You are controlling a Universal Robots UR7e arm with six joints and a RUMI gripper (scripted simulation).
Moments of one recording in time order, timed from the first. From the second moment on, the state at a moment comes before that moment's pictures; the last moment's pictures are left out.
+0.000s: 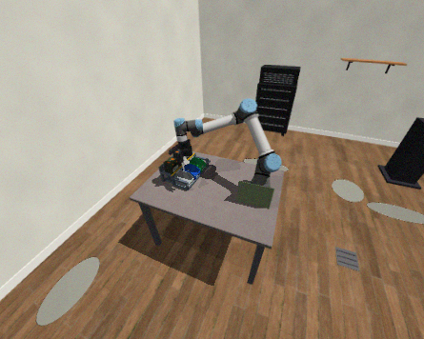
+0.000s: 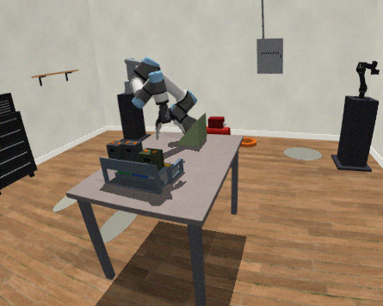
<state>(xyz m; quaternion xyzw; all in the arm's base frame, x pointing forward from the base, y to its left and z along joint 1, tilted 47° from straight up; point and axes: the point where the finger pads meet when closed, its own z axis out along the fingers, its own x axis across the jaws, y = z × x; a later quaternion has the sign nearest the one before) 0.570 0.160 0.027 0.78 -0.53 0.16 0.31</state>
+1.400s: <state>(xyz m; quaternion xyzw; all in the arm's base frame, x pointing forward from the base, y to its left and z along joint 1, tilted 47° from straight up) 0.557 0.078 0.089 0.86 -0.34 0.11 0.36</state>
